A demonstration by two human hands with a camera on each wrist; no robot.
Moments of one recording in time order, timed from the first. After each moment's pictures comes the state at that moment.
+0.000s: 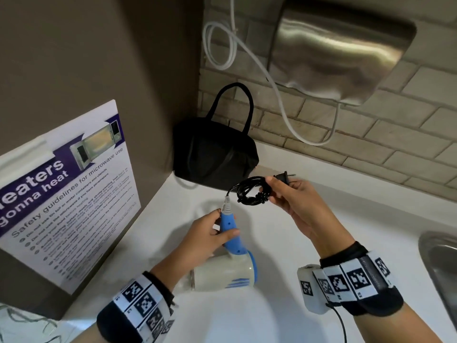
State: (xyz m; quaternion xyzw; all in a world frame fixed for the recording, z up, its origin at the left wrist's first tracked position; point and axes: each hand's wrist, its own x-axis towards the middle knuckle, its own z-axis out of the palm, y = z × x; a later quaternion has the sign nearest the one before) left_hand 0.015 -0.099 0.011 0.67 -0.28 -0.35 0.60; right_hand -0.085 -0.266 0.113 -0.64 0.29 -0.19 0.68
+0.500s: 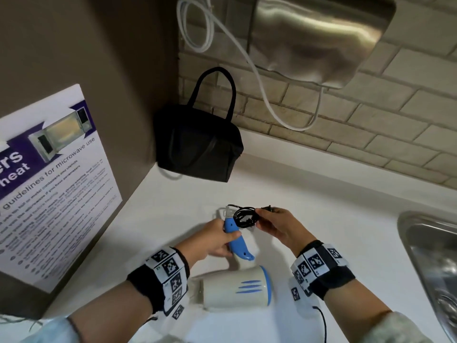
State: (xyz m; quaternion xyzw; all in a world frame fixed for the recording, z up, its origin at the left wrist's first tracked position) left_hand -0.010 -0.153 -0.018 0.67 -0.15 -0.55 0.48; right_hand -0.112 -0.312 -0.011 -0.52 0.48 -0.10 0.70
